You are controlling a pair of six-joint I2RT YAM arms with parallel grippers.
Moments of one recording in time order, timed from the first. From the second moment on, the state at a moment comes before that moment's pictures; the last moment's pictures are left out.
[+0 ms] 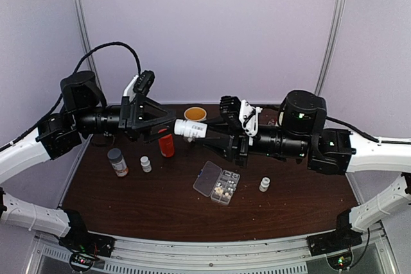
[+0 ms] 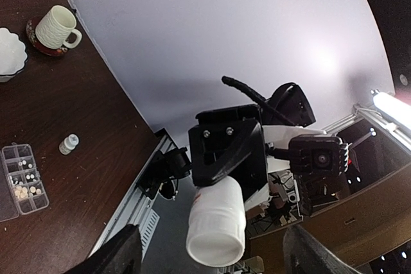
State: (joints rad) left arm -0.85 1.05 1.05 -0.07 0.67 -0.96; right arm 1.19 1.25 1.08 0.17 -0.14 -0.32
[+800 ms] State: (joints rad) left arm -0.86 1.07 1.05 -0.08 0.72 -0.97; right arm 1.20 1.28 1.09 0.17 -0.11 -0.34
